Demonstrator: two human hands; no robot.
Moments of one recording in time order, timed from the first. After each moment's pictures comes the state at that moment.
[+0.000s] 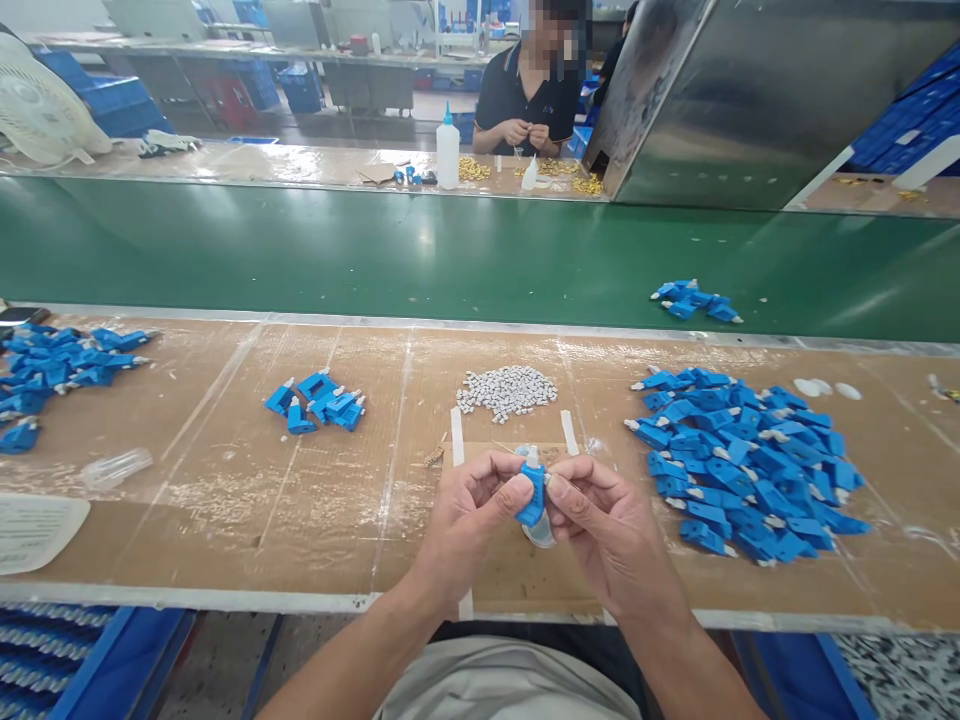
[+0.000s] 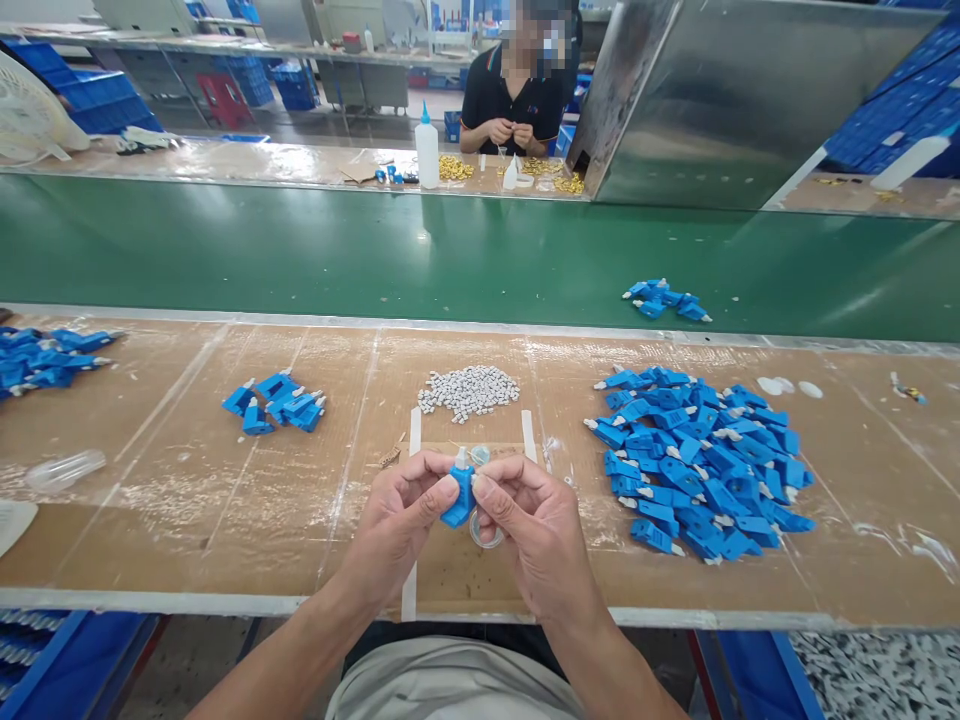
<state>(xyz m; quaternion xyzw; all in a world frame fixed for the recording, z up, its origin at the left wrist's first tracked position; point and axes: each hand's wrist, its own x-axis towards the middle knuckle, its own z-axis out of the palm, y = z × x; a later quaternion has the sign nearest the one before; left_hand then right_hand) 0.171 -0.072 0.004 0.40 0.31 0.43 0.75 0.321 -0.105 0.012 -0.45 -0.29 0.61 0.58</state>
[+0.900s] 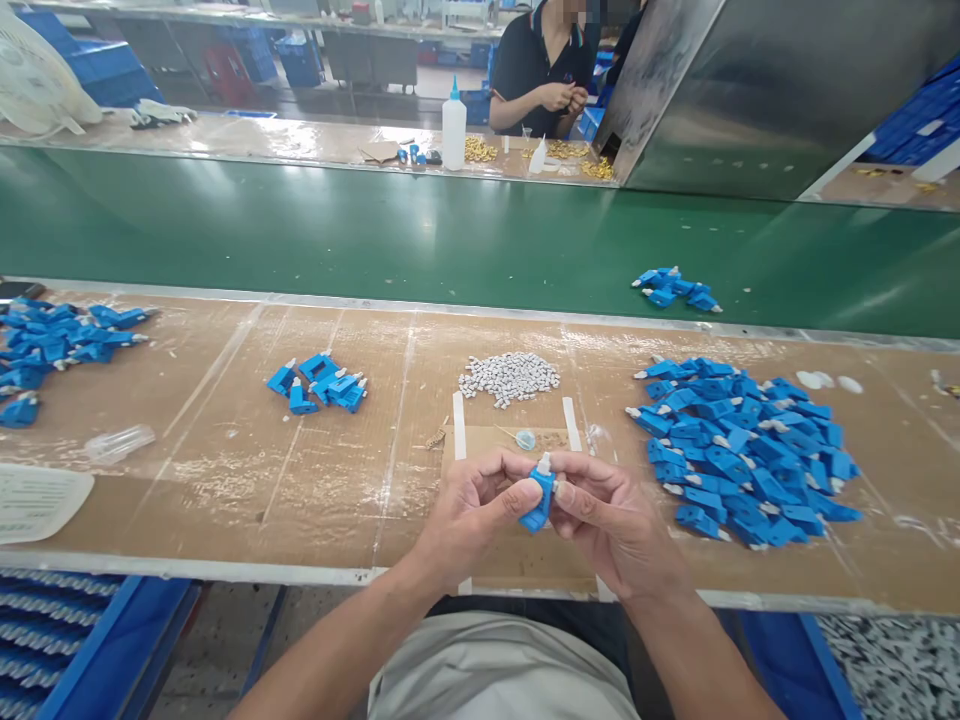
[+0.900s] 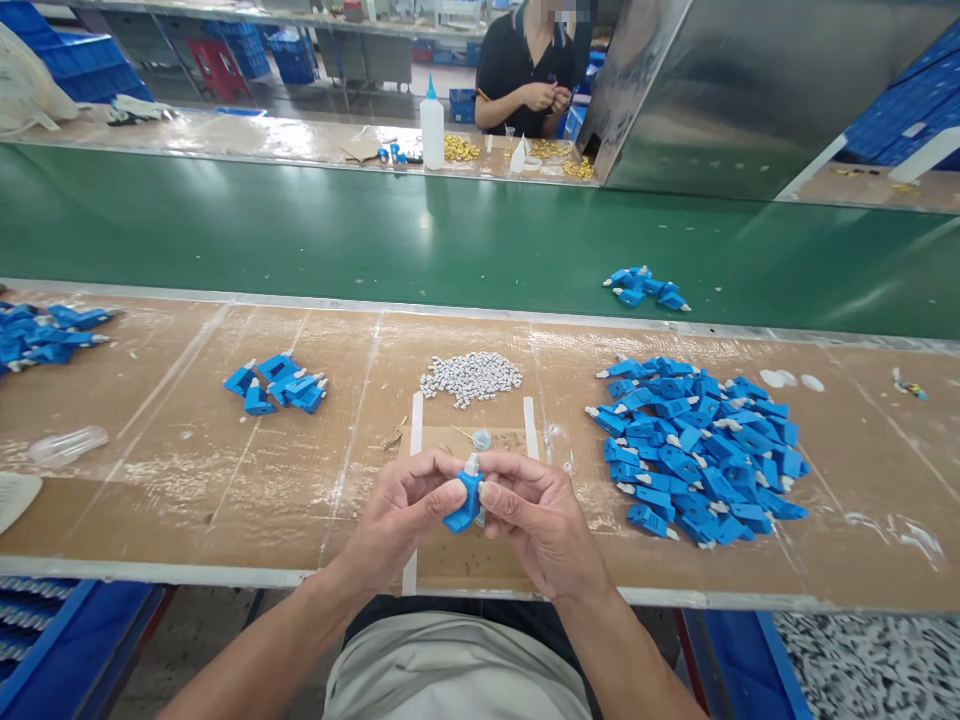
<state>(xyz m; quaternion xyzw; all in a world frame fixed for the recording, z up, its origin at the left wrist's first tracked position) 0.166 -0.080 0.006 0.43 0.26 0.40 0.76 0.335 -0.110 0.006 -0.43 -0.25 0.69 0.54</state>
